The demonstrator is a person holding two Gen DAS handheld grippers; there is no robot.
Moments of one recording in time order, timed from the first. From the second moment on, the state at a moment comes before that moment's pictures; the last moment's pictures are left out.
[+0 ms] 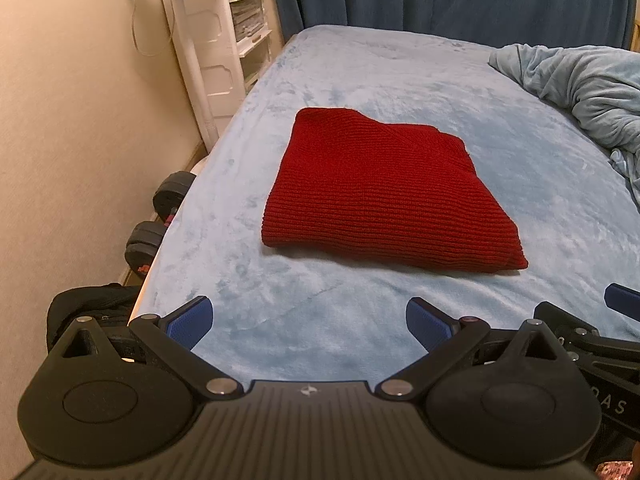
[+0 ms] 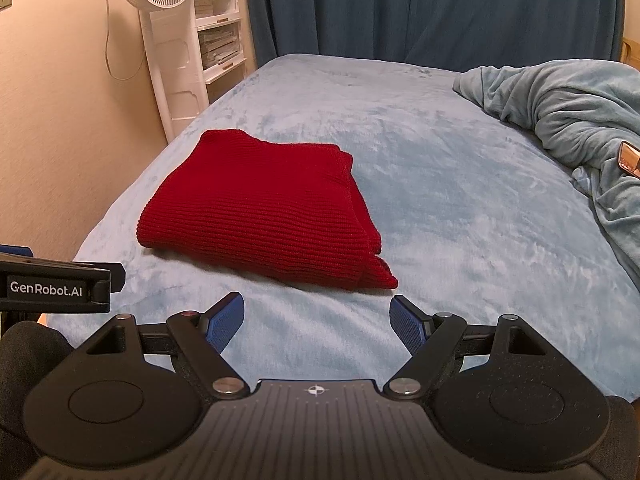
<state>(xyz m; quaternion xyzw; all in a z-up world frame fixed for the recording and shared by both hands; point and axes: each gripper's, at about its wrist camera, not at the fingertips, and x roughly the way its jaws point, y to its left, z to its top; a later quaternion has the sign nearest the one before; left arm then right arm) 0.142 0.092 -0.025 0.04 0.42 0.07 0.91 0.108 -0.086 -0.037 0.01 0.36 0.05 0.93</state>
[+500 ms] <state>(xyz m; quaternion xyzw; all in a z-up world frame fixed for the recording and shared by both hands) 0.143 0.094 -0.024 0.04 0.42 0.07 0.90 0.108 -0.086 -0.036 0.01 0.36 0.05 0.93</state>
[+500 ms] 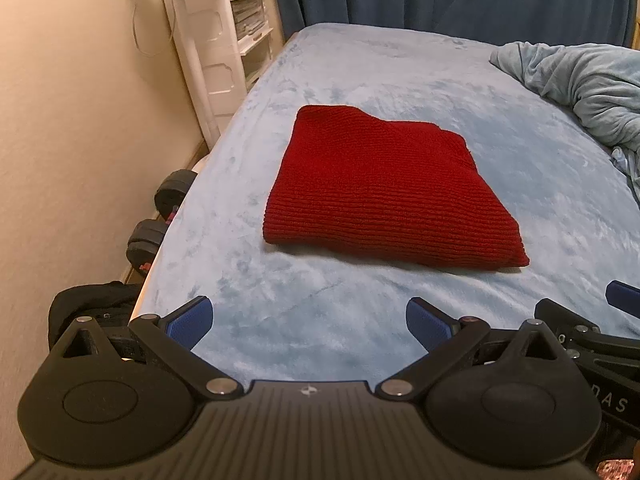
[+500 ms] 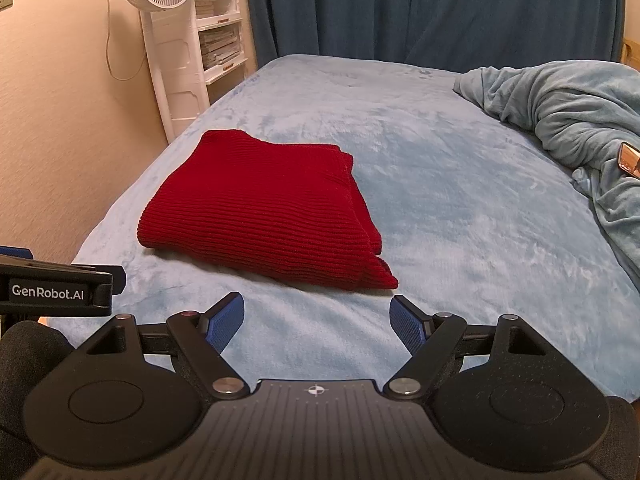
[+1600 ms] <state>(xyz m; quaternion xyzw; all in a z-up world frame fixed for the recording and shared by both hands) 0.135 0.085 -0.023 0.05 0.40 0.07 0.91 0.109 -0.086 -0.034 0.00 0.36 0.06 0.93</state>
